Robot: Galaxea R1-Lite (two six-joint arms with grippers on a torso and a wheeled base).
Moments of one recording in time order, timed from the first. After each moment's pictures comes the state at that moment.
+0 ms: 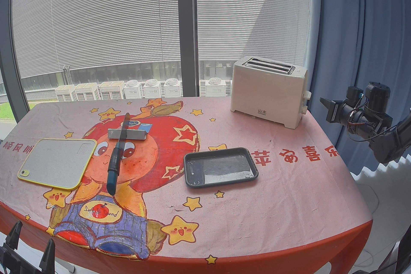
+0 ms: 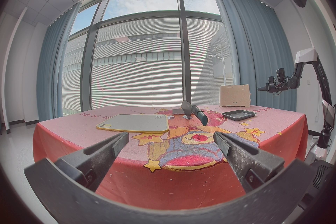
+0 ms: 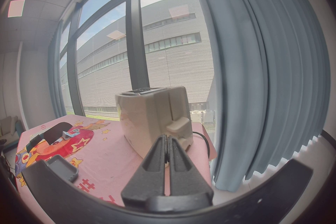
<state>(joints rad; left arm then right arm) 0.00 0.02 -0.02 0.00 -0.02 0.01 0.05 1.94 -0.84 -0.94 0.22 0.13</state>
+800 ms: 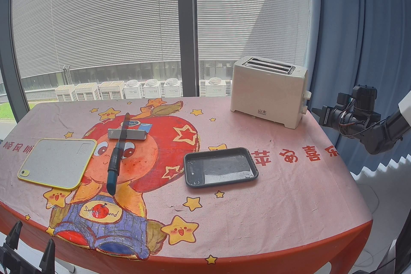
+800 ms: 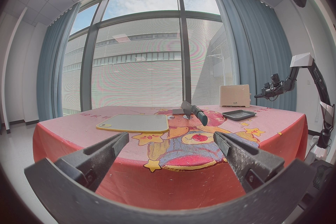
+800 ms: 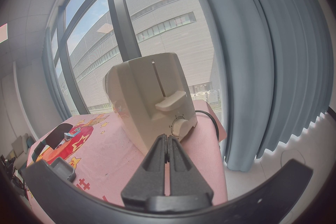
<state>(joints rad) 0.00 0.02 -0.02 0.00 -0.02 0.01 0.03 2.07 -1.00 -0.75 0.29 0.23</state>
